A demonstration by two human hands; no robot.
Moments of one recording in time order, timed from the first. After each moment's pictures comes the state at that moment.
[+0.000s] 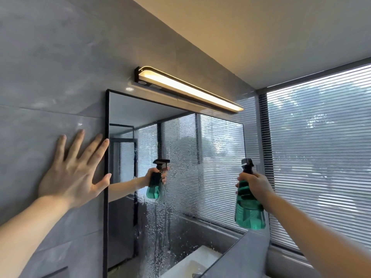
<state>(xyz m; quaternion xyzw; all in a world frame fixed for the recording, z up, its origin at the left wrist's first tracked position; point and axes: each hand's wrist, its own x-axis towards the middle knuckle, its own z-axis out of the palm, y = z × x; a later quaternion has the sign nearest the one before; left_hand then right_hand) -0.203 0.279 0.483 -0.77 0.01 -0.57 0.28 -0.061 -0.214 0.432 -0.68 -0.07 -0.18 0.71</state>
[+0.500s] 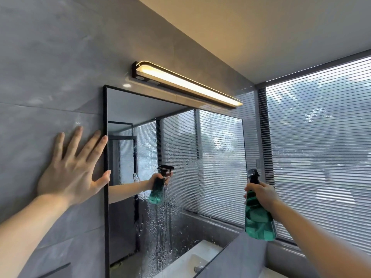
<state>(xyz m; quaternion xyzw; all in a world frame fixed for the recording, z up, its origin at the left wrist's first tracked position) -0.198 0.284 0.481 -0.76 0.01 -0.59 0.28 -0.050 -0.238 0.385 -0.72 -0.01 -0.16 0.68</state>
